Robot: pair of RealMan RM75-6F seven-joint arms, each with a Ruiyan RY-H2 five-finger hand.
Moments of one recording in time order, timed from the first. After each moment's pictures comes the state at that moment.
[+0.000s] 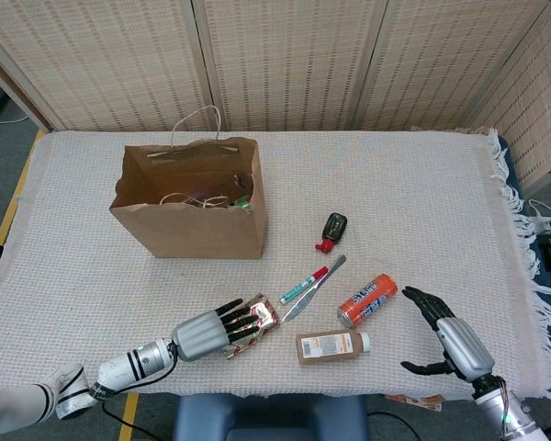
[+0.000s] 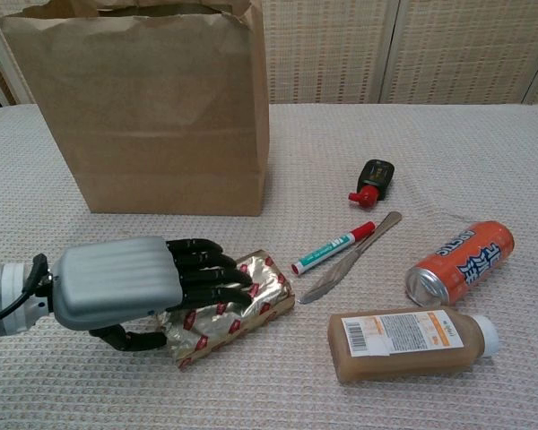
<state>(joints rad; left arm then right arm) -0.74 -1.61 0.14 -1.17 1.97 1.05 0.15 0.20 -1.06 -0.11 -1.81 -1.64 1.27 0.37</state>
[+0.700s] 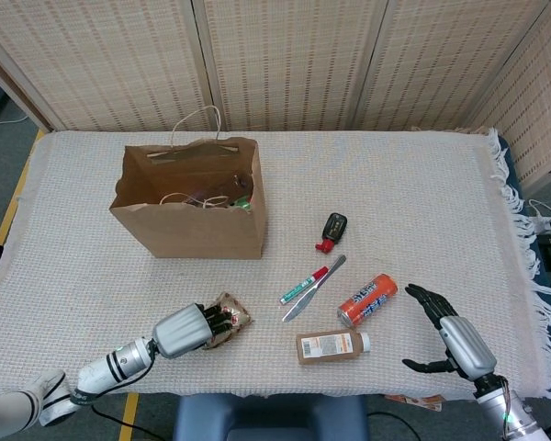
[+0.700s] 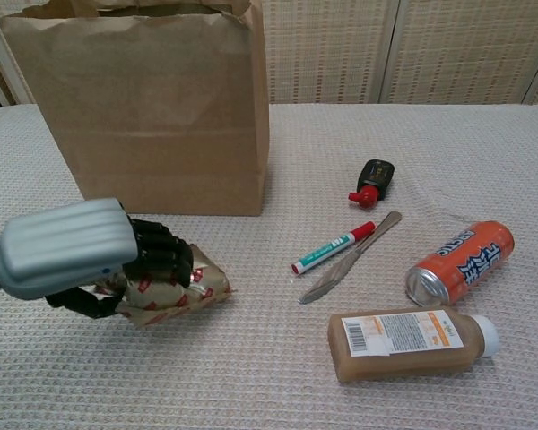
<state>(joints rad) -0.68 -1.56 0.16 -1.13 1.94 1.29 0.04 0.19 -1.07 -0.10 -1.81 -1.64 1.29 0.39</state>
